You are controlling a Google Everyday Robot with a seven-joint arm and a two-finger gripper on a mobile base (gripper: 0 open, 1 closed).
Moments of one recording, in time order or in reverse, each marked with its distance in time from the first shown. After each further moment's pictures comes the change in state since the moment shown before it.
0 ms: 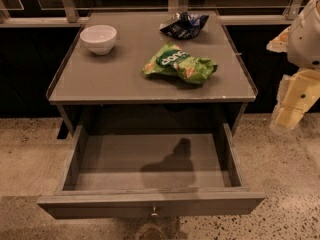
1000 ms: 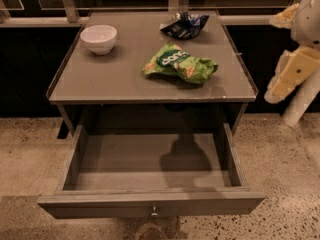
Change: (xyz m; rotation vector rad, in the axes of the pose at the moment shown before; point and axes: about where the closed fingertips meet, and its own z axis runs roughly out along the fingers) arm -0.002 -0.067 0.003 0.131 -0.149 -0.011
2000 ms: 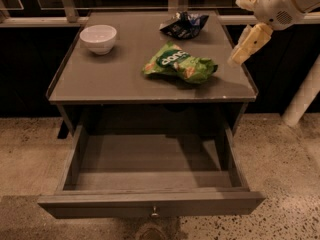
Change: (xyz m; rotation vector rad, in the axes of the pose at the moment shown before) arm -0.049 -0.102 0.064 0.024 -0.303 -0.006
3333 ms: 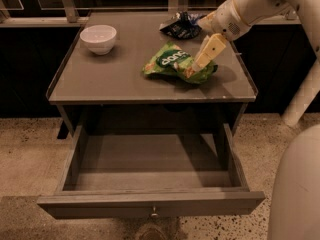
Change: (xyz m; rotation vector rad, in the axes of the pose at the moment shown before) arm -0.026 -0.008 0.113 -0.195 -0.091 0.071
